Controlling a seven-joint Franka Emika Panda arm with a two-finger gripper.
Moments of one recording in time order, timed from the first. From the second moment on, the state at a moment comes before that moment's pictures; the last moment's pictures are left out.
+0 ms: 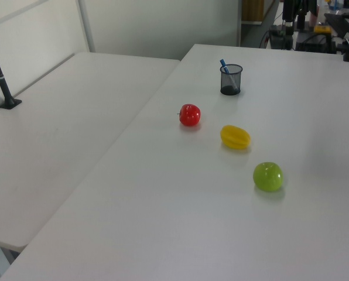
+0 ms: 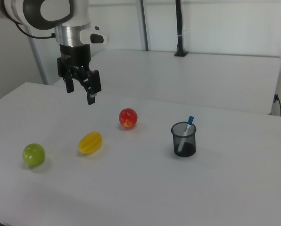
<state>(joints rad) 0.08 -0.03 -0.21 -1.59 0.10 1.47 0.01</state>
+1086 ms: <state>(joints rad) -0.13 0.11 -0.22 -1.57 0.16 1.96 -0.04</state>
